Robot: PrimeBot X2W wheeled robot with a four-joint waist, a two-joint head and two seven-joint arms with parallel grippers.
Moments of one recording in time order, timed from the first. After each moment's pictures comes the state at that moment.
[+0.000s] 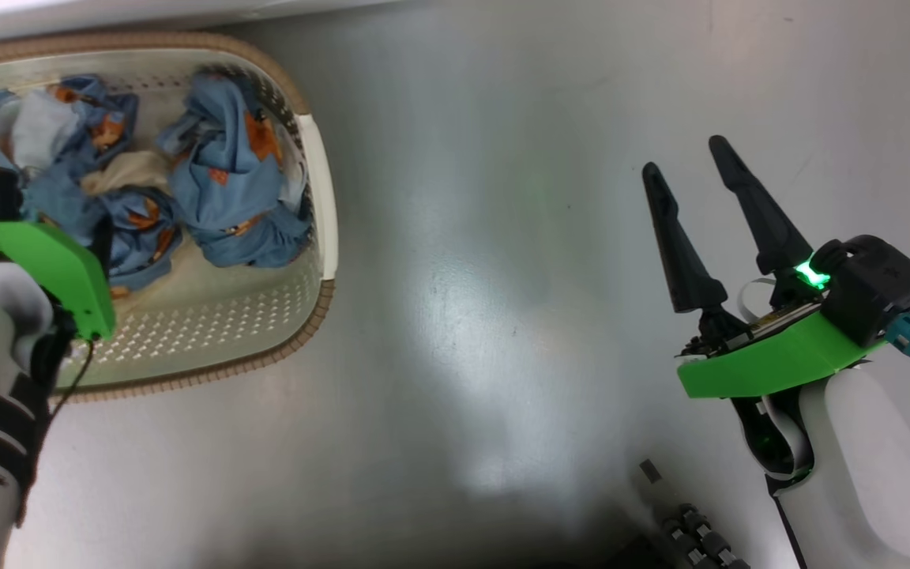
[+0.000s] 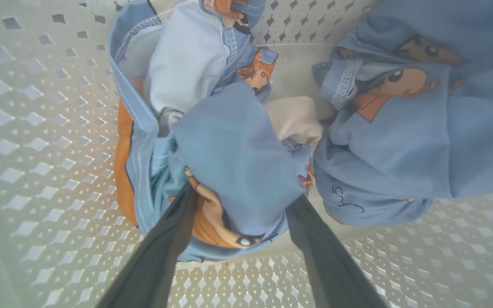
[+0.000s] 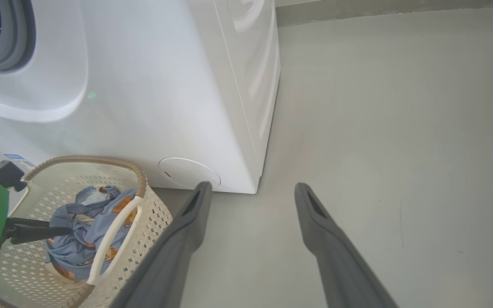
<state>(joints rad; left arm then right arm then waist) -1.07 0.29 -0.68 1.27 -0.73 -0.13 -0.04 -0.44 -0.16 0.18 0.06 0.32 0.13 -0.25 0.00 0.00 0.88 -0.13</state>
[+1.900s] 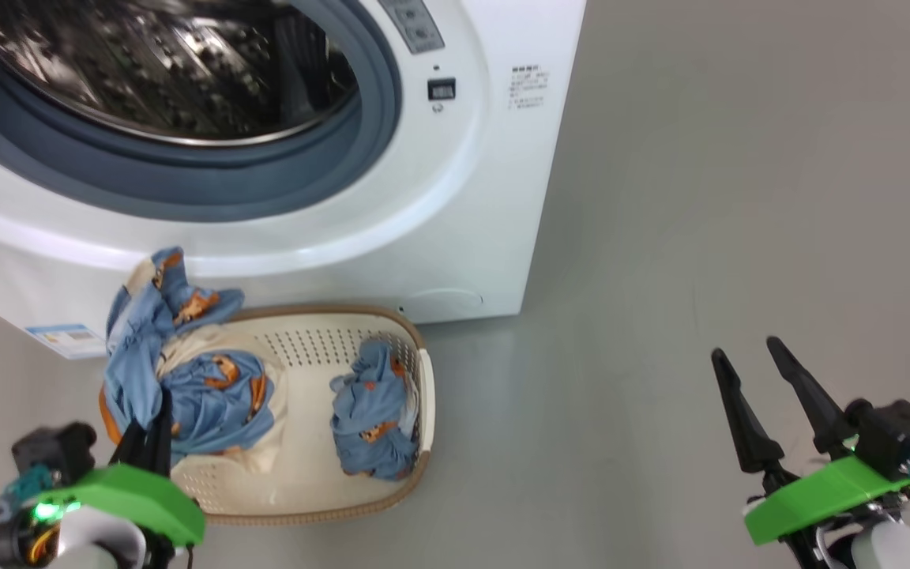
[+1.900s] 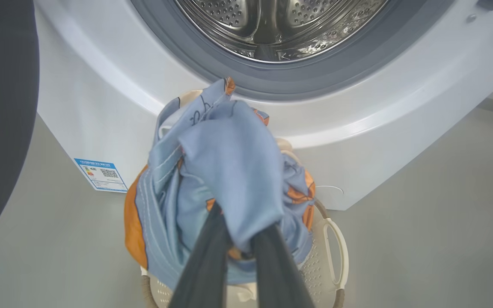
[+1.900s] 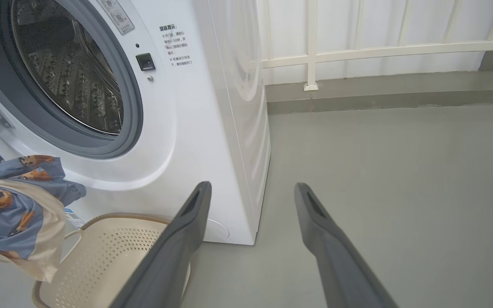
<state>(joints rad) -0.34 0.23 -0.23 0.63 -0.58 -0.13 -0.25 -0.14 -0.23 0.10 0.19 0.36 0.13 -0.25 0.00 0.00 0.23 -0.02</state>
